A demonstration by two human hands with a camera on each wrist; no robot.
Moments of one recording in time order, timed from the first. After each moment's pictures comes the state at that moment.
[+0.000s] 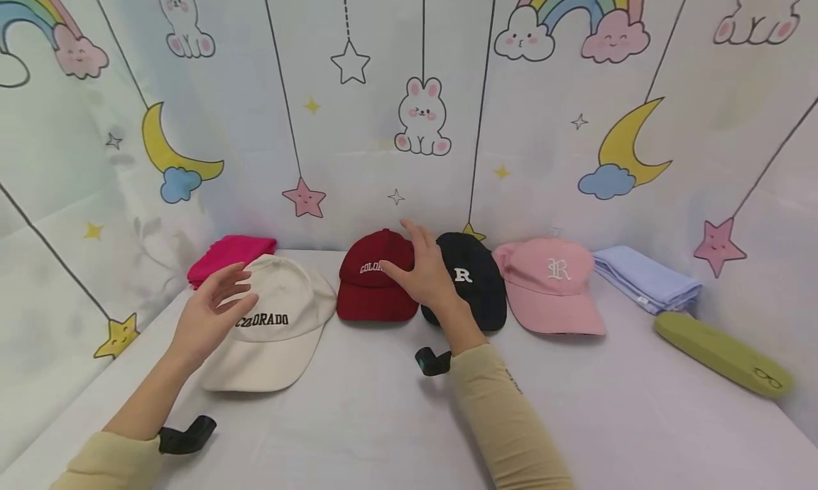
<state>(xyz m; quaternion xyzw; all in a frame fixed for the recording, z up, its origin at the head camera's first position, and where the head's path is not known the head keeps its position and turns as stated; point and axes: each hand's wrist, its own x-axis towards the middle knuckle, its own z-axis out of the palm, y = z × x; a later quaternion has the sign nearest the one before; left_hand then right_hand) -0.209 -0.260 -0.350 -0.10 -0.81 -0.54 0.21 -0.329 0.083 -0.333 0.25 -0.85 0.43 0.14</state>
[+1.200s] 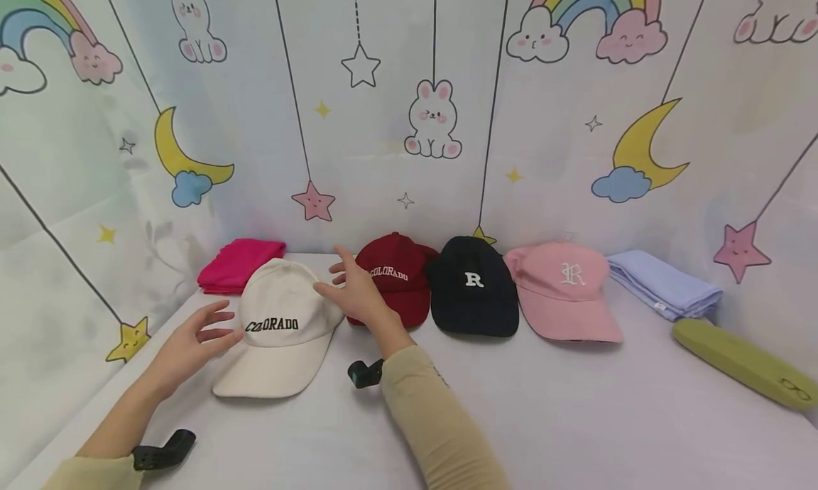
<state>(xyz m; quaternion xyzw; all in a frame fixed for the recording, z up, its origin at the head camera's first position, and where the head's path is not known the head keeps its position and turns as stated) -0.194 -0.316 -0.375 0.02 -0.88 -0.46 0.04 -0.327 -0.042 -0.362 0.26 -0.82 0.51 0.00</state>
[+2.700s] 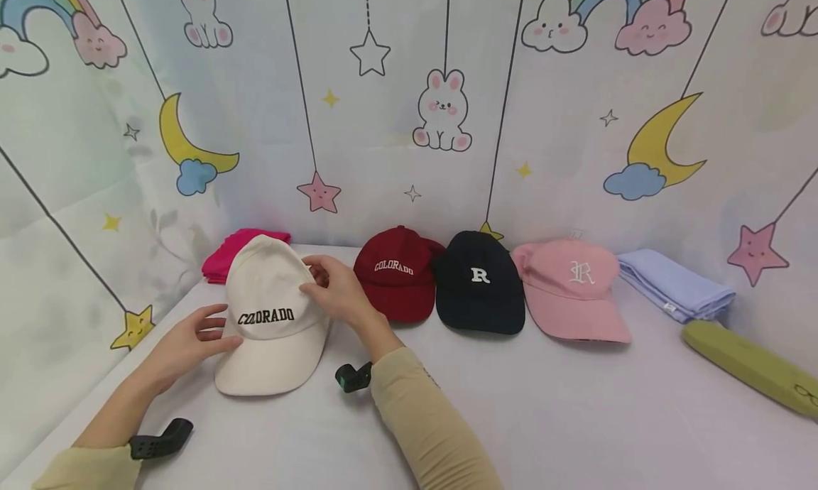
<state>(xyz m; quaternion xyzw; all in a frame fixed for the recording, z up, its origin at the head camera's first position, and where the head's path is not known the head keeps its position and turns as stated) -0.191 -0.328 -0.378 0.06 -0.90 -0.44 -0.02 -0.311 -0.071 -0.361 0.31 -0.78 0.55 0.03</state>
